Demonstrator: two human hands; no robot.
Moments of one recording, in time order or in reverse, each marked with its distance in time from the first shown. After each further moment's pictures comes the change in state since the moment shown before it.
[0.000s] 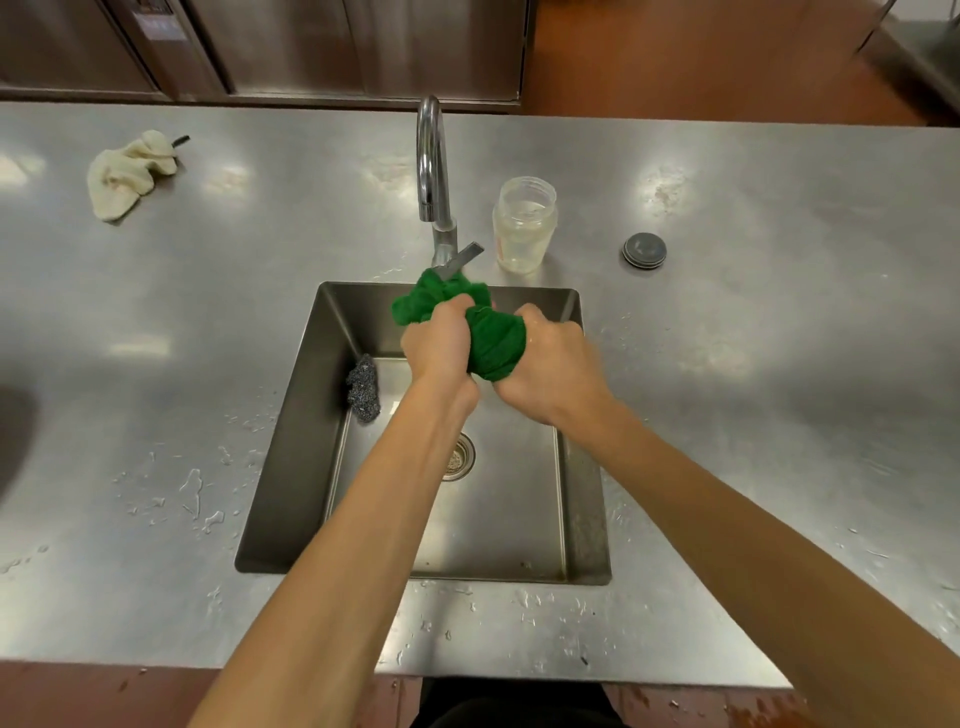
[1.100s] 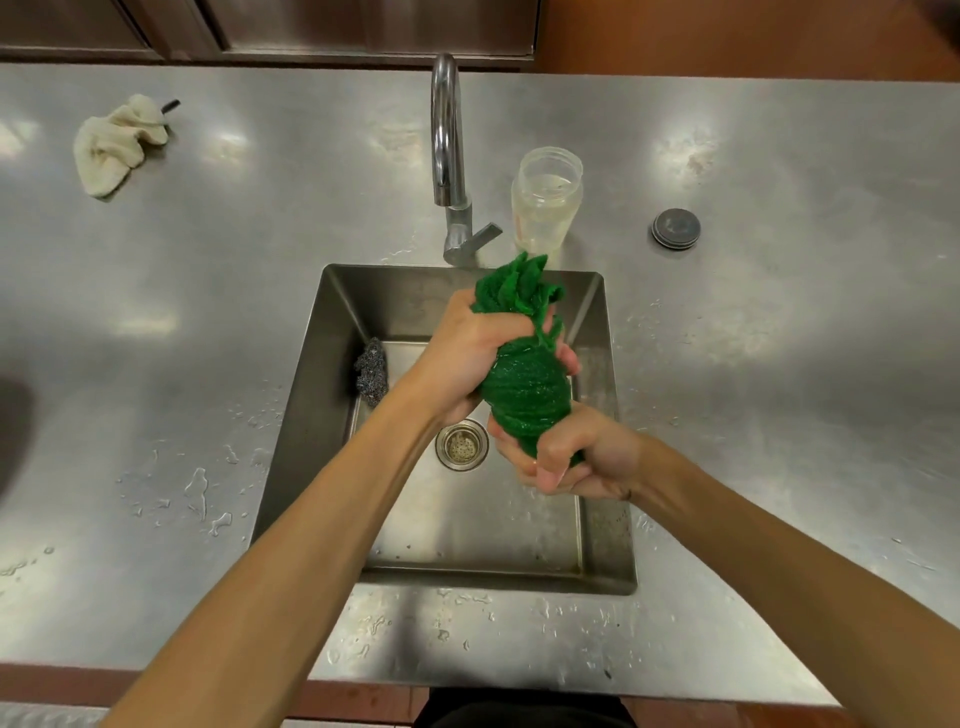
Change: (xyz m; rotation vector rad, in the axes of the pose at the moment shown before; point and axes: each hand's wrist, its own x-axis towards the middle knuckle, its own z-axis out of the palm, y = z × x) left_hand 0.003 0.023 -0.016 0.319 -0.861 0.066; right_hand -0.024 0.008 0.007 1.465 -1.140 0.229
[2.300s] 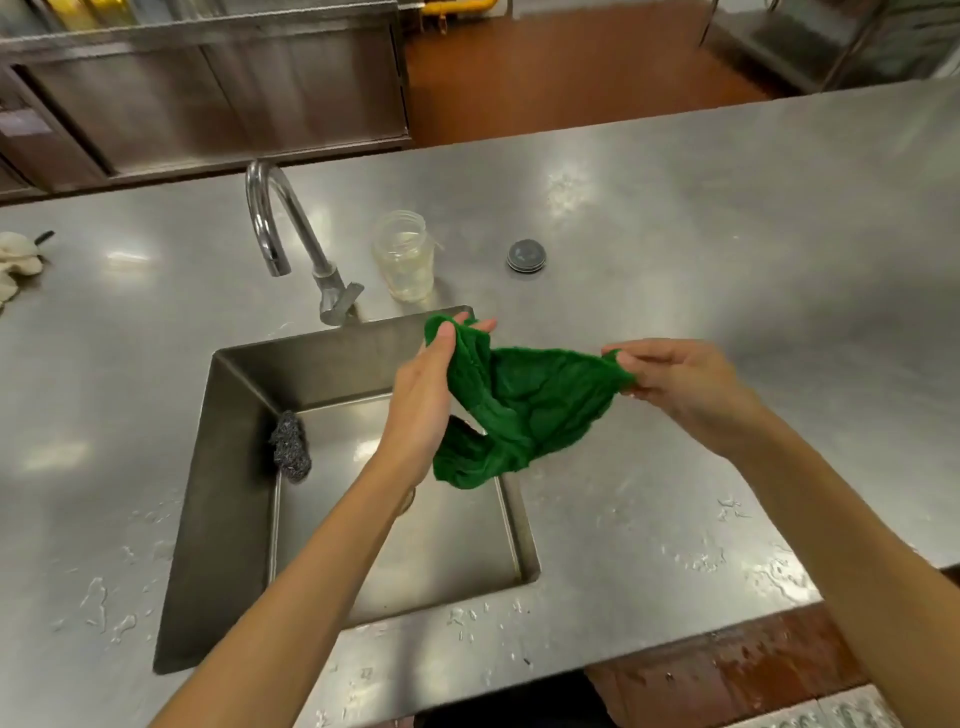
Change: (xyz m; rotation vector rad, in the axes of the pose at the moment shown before) left_hand -0.004 -0.041 0.120 0.336 0.174 0.047; right_hand -0.227 -0.010 -0.051 -0.250 1.121 -0.480
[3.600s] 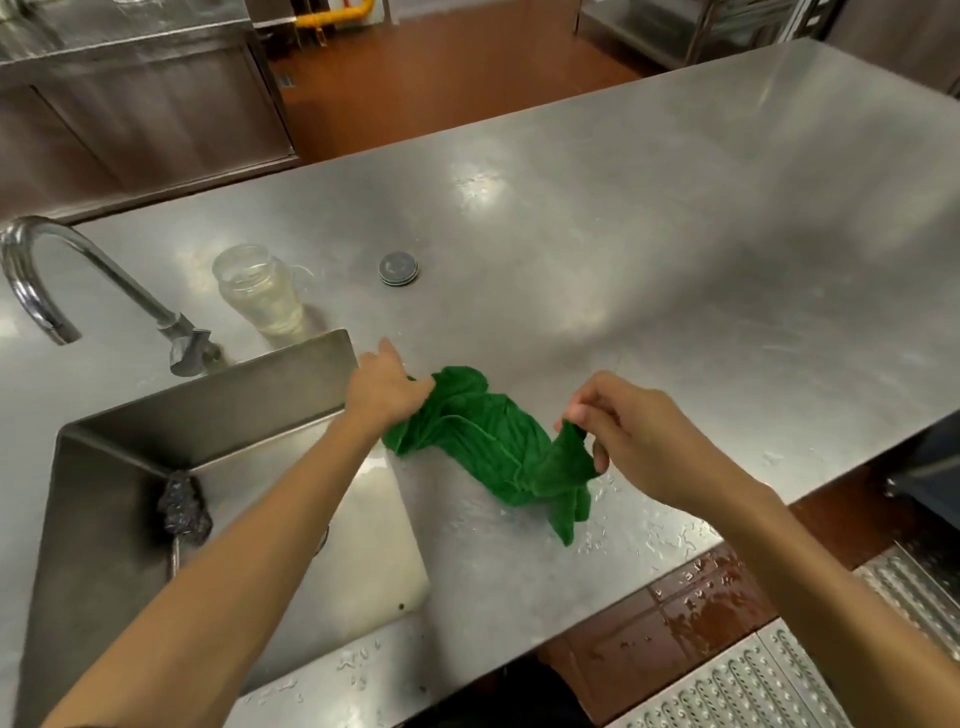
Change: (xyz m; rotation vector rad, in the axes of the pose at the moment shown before) left_hand 0.103 -0.056 0.113 1.067 -0.128 -0.134; right_hand -0.079 0.013 -0.105 -0.681 0.041 -0.081
